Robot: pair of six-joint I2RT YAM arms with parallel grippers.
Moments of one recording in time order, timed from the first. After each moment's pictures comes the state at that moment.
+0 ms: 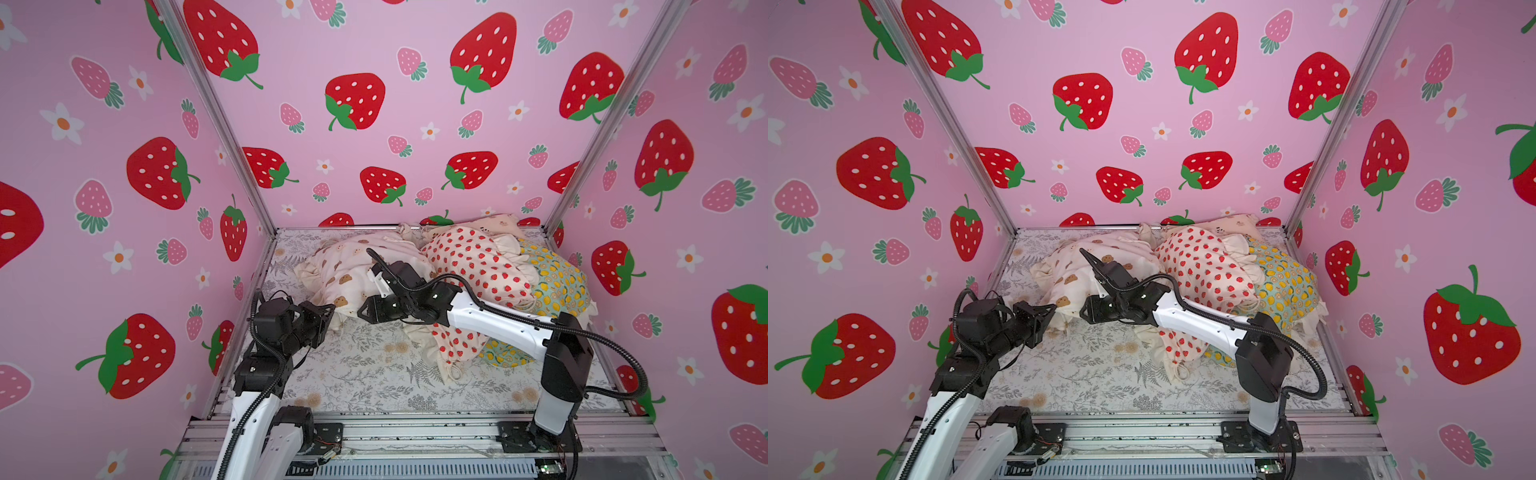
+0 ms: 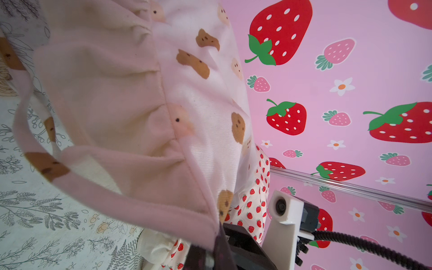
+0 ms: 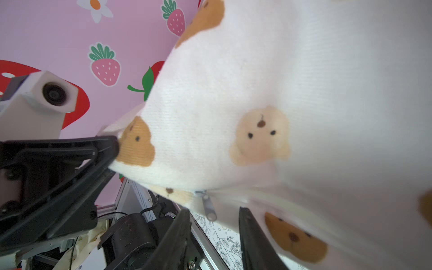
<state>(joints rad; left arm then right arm) -0.03 0.65 0.69 -0.51 0.40 -1.32 1.09 1.81 1.55 -0.40 -0.29 0.70</state>
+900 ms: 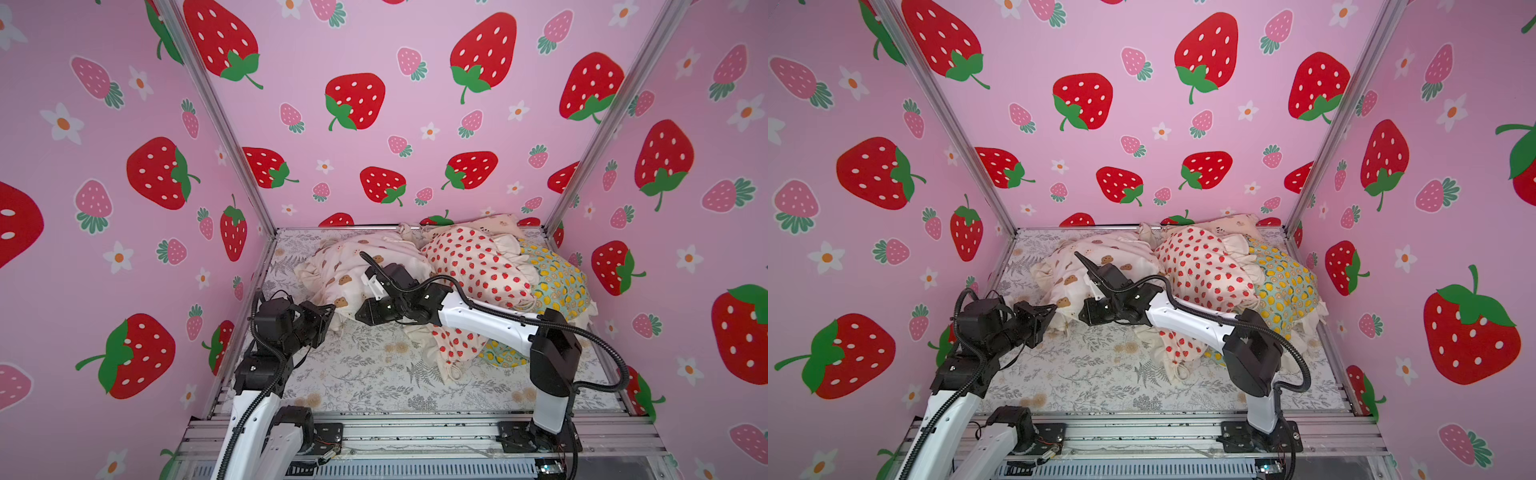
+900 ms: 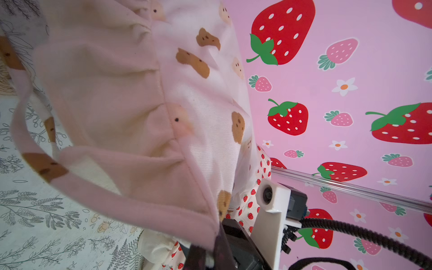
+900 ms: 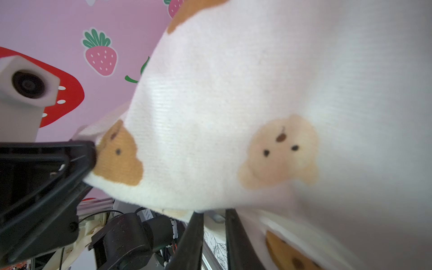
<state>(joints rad) -0.03 0.66 0.69 -0.51 0.40 -1.32 1.09 1.88 1.57 -0.40 -0.31 0.66</state>
